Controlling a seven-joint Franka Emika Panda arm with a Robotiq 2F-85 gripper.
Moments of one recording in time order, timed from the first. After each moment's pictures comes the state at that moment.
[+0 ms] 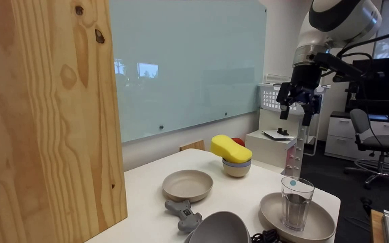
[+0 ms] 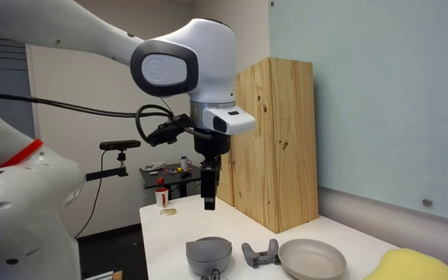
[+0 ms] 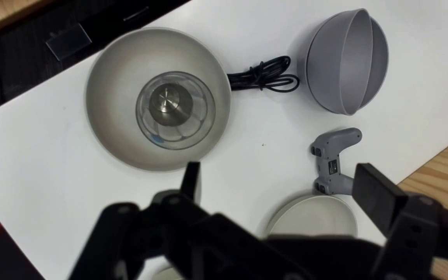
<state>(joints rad) -0.16 -0.71 -0.22 -2.69 0.14 1.97 0.11</state>
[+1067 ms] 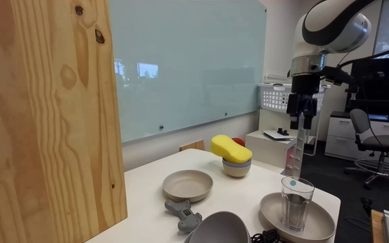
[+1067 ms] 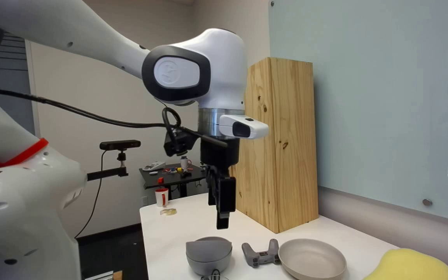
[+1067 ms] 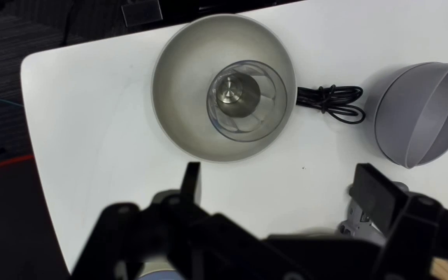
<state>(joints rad) -0.18 -0.62 -0.22 -2.68 -0.03 1.99 -0.15</state>
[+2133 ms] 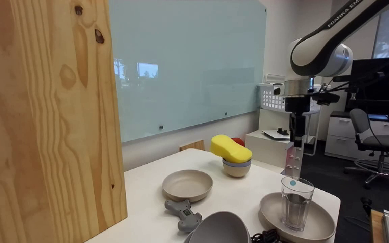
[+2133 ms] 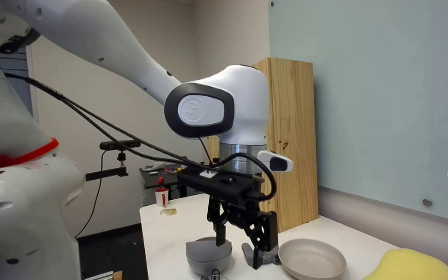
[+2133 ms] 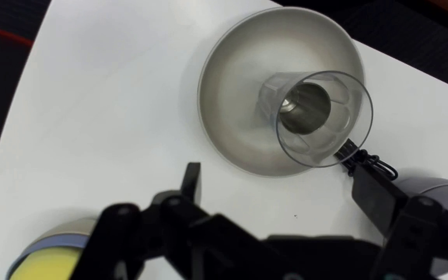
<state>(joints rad) -0.14 -0.40 -0.31 -2.68 -0.13 2.22 -0.74</state>
